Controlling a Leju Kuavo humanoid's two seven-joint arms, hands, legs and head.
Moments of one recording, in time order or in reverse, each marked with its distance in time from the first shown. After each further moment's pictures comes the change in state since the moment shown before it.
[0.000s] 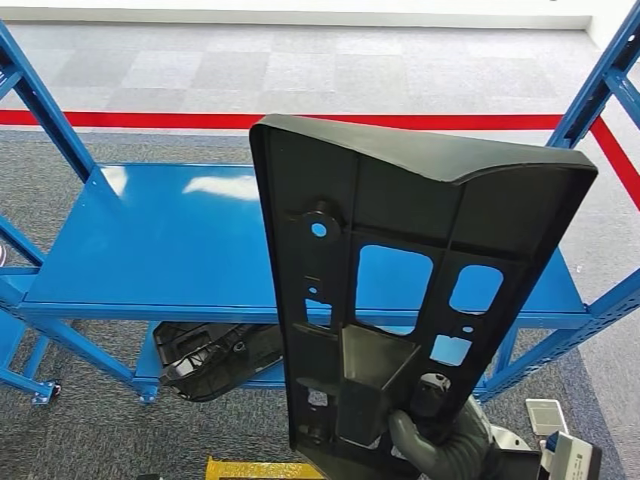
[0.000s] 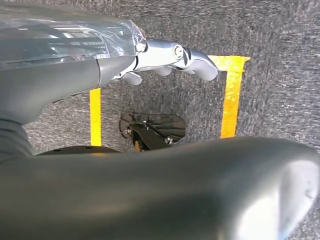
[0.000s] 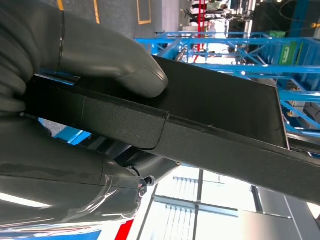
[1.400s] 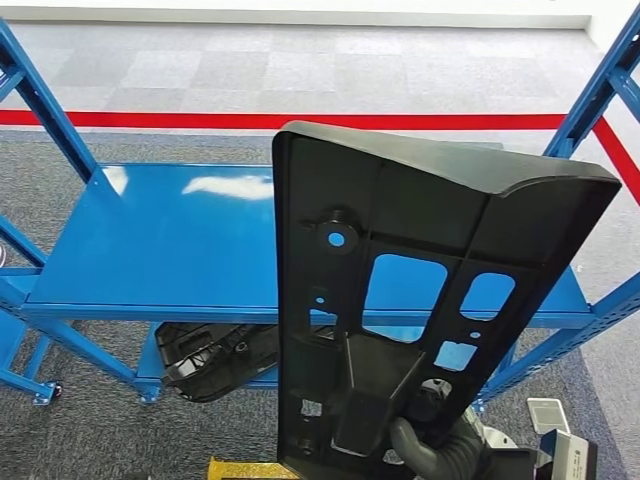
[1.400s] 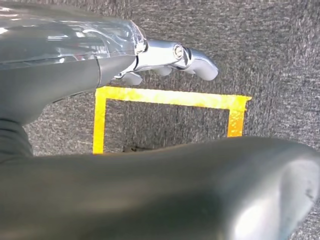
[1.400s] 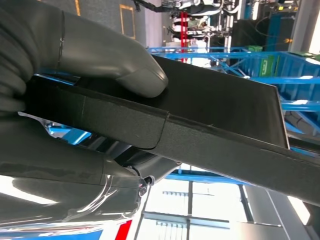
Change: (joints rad) left arm -0.010 0.038 0.009 0.000 -0.021 0.106 0.014; right arm -0.015 0.006 0.027 0.067 -0.052 0.052 -0.086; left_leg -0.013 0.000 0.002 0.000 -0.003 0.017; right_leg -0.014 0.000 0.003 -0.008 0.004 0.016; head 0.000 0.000
